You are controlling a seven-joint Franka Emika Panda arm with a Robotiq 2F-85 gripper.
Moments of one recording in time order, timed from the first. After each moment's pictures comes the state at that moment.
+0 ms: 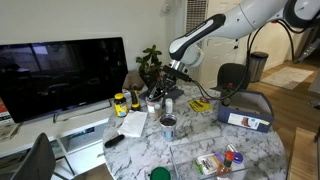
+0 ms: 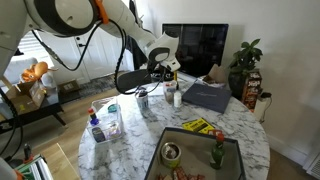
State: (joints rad) arm 0.00 0.71 0.09 -1.51 0.52 2.39 0.62
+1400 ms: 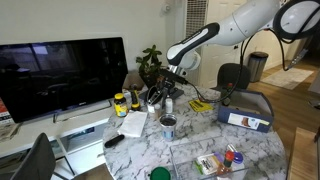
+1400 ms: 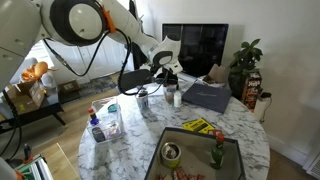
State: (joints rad) arm 0.02 0.80 0.04 -1.40 0.48 2.39 0.75
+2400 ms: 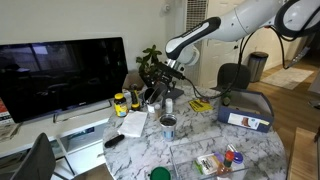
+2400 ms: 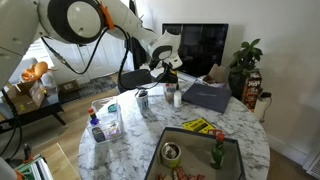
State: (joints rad) arm 0.02 0.78 0.06 -1.37 0.50 2.39 0.76
